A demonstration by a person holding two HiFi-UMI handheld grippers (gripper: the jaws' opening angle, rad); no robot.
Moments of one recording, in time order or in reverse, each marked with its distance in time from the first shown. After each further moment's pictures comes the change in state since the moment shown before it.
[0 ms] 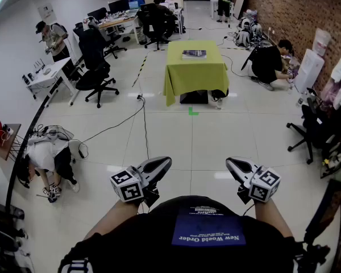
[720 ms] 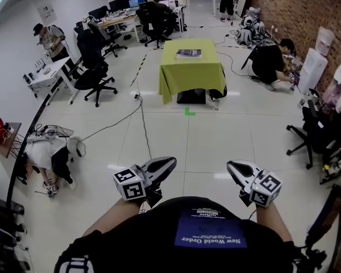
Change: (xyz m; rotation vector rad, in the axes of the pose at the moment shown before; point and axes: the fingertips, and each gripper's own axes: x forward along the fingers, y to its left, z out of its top) left arm 0.122 -0.019 -0.016 -0.043 0.009 -0.017; right arm -0.061 -0.088 0.015 -0.076 0.018 0.025
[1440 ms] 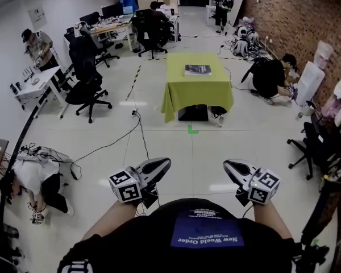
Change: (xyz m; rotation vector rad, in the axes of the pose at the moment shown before) left arm -0.087 0.230 0.138 0.030 -0.034 -0.045; right arm 0.265 -0.026 0.059 0.028 -0.013 -0.028
